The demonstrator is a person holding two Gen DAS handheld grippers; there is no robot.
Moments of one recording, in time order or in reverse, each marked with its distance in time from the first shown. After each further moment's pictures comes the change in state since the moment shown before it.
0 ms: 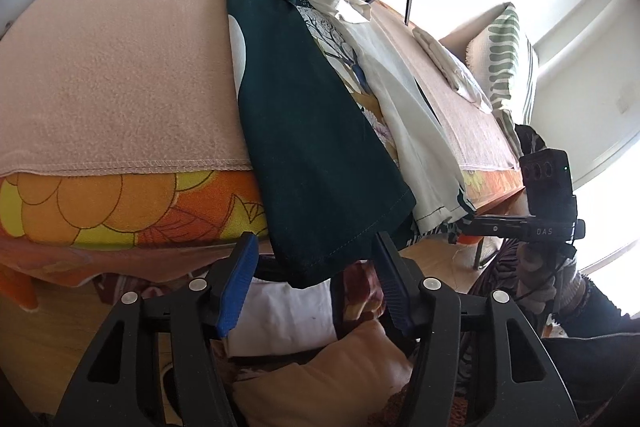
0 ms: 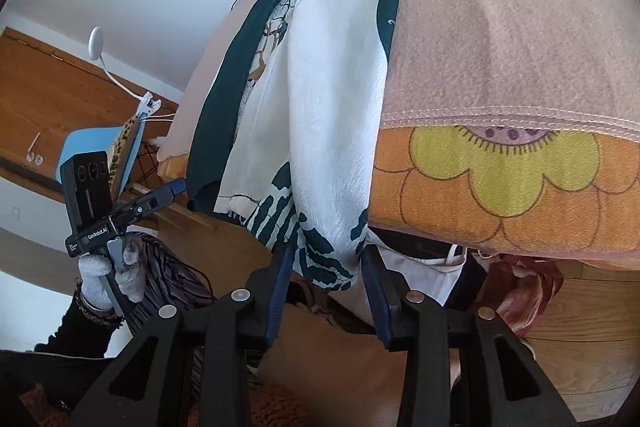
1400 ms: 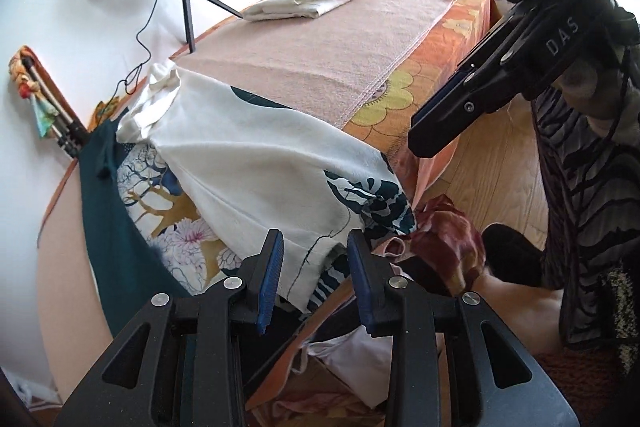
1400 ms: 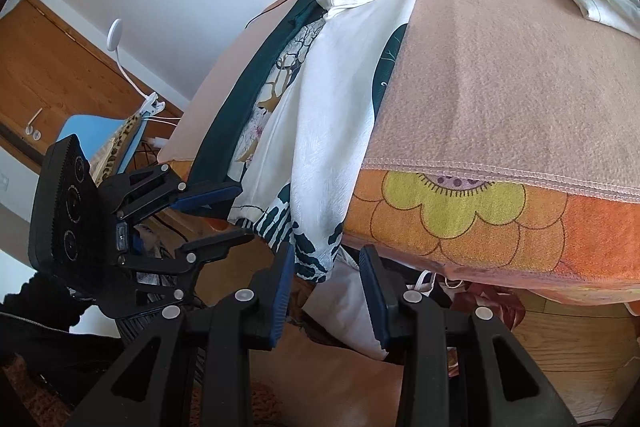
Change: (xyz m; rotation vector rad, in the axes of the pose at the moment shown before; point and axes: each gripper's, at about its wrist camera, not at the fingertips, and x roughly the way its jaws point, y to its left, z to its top) left arm 0.090 -0.177 -0.022 0.940 -0.009 0.315; right arm -0.047 0.006 -0.007 -0.120 -0.095 -0.078
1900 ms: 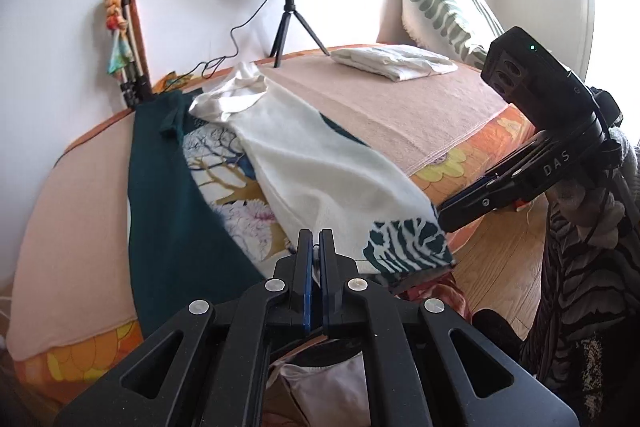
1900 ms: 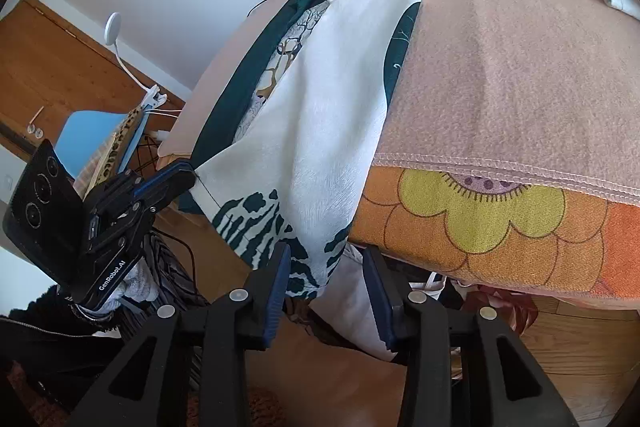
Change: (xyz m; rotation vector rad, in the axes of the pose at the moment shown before) left arm -0.038 0.044 -0.041 -0.388 -0.179 0.041; right arm 0.029 -0.002 0.007 0.006 0.053 0.037
